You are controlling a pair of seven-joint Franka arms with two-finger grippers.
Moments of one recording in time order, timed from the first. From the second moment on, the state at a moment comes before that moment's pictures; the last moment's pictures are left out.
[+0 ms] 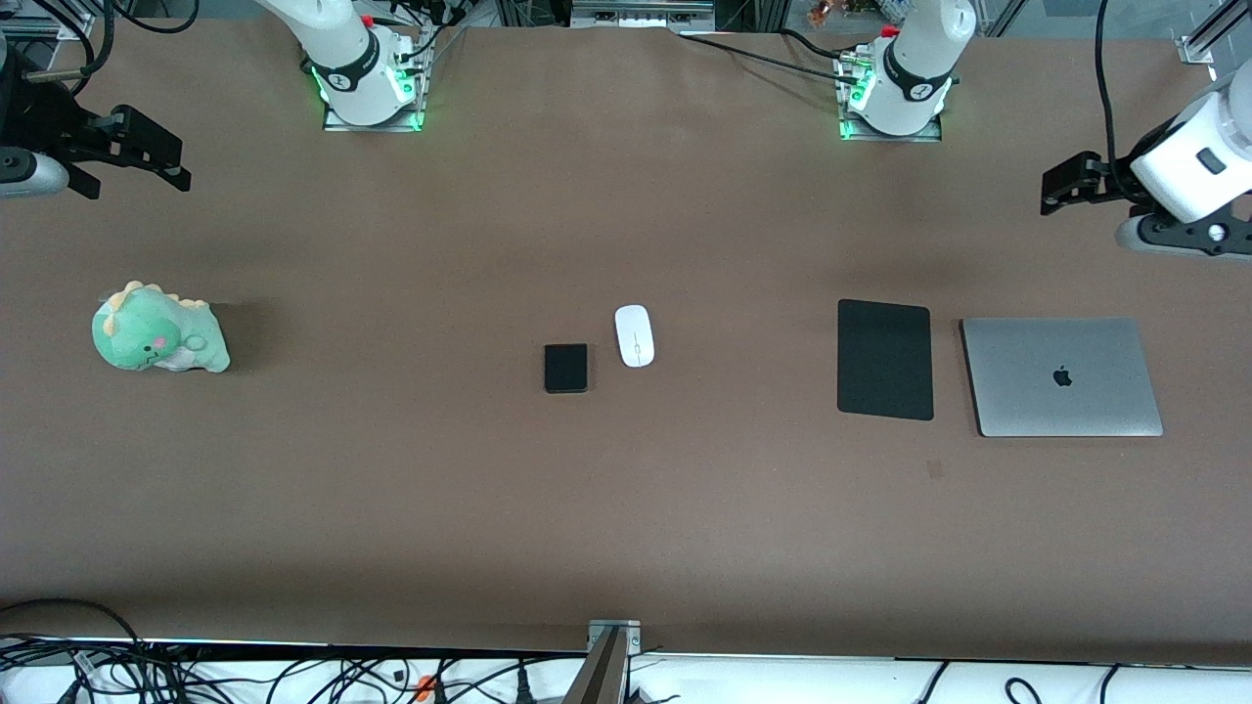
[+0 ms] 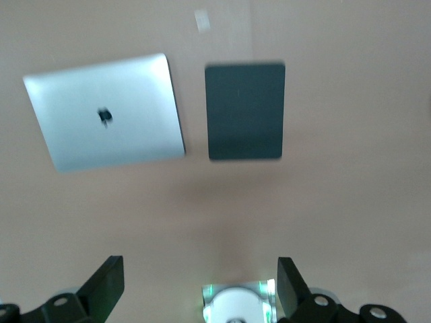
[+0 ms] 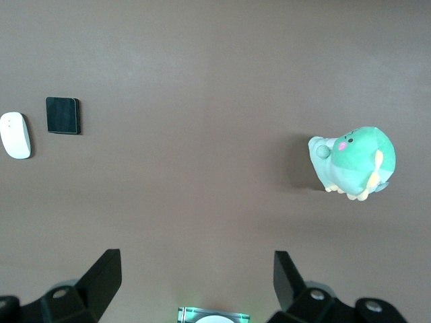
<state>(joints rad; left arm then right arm) 0.00 0.04 -0.05 -1.55 0.03 1.33 0.07 0.22 -0.04 -0.15 -1.53 0.02 1.45 -0.02</state>
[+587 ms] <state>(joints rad) -0.06 0.35 -0.18 -1.59 -0.09 1.66 -0.08 0.22 -0.04 -0.16 -1.53 0.02 1.45 -0.02</state>
